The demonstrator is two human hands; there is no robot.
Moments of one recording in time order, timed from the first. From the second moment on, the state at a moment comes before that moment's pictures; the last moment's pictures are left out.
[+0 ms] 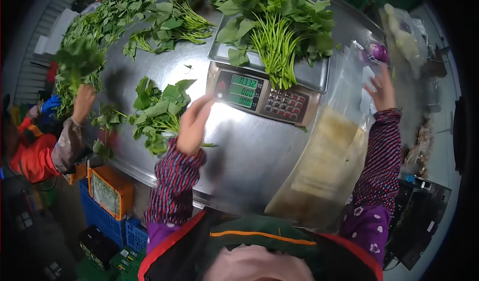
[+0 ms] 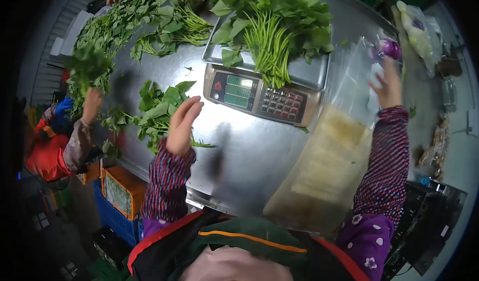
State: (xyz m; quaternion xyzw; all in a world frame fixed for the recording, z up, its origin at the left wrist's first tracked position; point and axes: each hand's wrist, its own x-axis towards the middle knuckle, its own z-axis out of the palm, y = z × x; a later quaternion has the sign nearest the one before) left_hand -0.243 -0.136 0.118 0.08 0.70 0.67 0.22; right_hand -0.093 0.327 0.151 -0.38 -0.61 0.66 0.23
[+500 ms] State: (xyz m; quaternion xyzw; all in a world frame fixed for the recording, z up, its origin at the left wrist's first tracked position) left_hand -0.288 0.084 0.067 0.36 0.67 0.64 0.15; right_hand -0.221 0.167 0.111 -0.32 -0.63 0.64 0.29
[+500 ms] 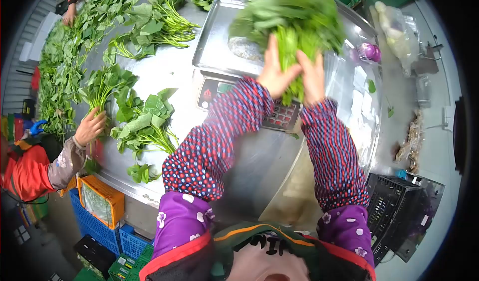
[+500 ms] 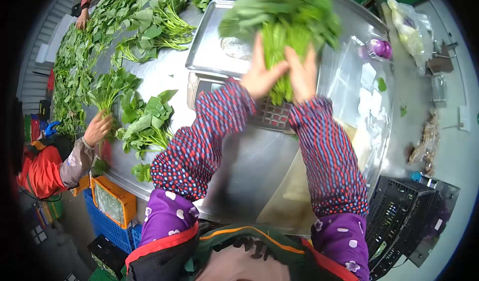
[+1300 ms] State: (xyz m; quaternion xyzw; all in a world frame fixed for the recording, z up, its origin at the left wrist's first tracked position) left_hand -0.004 -0.096 0.039 0.35 0.80 0.40 0.28; right_hand 0.307 0.127 0.067 -0.60 -0.68 0.39 0.17
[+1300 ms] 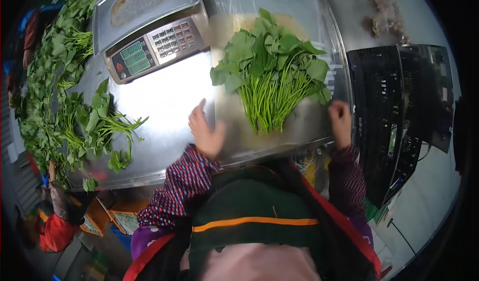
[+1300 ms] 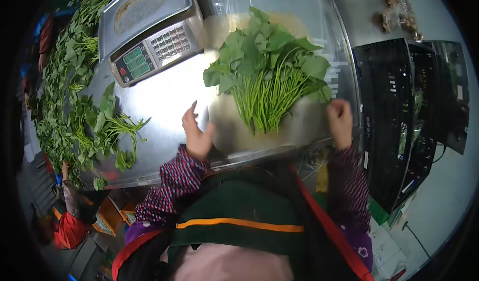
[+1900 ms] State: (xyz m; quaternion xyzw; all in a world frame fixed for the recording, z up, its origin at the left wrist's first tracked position) left_hand -0.068 -0.015 0.094 0.77 0.63 0.03 0.12; right_hand 0.119 -0.029 0.102 -0.49 0.09 0.87 0.00
